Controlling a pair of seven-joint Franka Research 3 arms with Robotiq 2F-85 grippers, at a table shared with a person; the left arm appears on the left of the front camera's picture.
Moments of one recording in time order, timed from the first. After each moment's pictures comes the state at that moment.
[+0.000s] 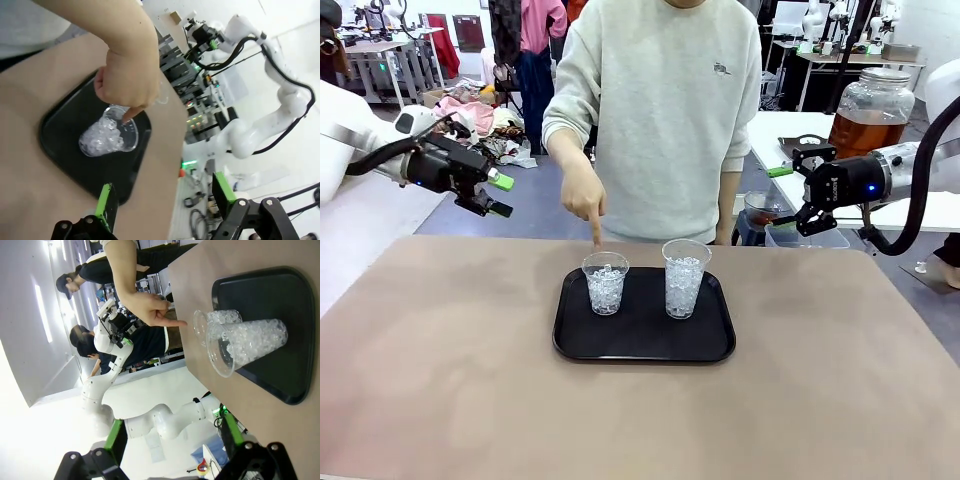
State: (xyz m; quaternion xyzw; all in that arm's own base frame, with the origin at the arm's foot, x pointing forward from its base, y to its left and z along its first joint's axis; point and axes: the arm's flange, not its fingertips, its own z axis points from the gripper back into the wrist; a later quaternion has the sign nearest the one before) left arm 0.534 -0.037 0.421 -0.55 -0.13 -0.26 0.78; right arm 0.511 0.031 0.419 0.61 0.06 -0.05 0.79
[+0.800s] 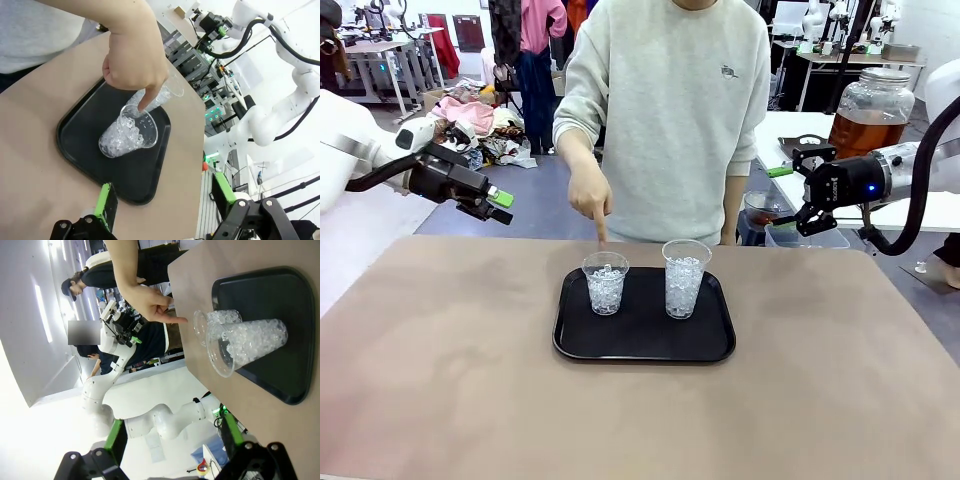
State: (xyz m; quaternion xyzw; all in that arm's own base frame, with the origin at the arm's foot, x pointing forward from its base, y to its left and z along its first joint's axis) left arm 0.533 -0.034 0.405 -0.52 -0.17 -0.31 0.78; right arm 0.511 0.031 0.418 0.61 0.06 -0.05 0.79
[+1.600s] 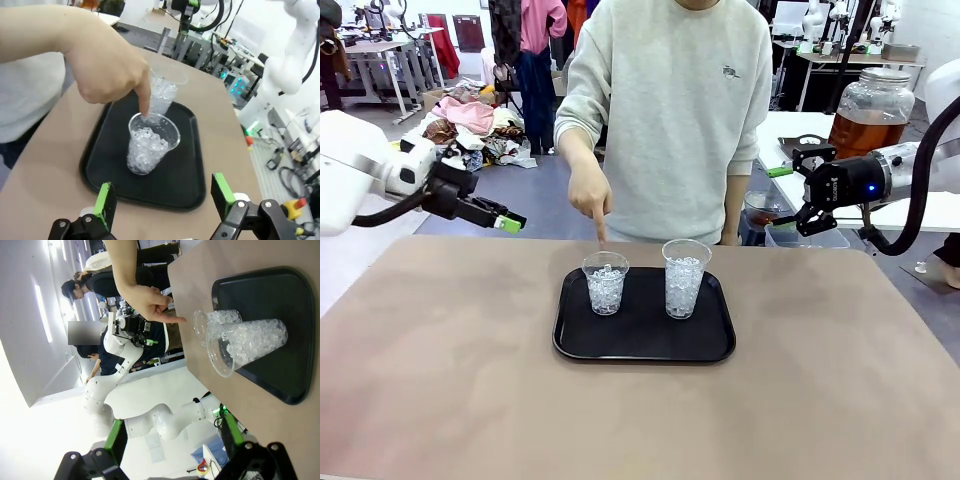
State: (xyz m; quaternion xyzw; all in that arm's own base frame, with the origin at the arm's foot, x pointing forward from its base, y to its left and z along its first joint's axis) left arm 0.525 -0.051 0.369 -0.45 -0.32 -0.48 0.68; right arm 0.511 0.031 0.418 0.61 0.06 -0.05 0.79
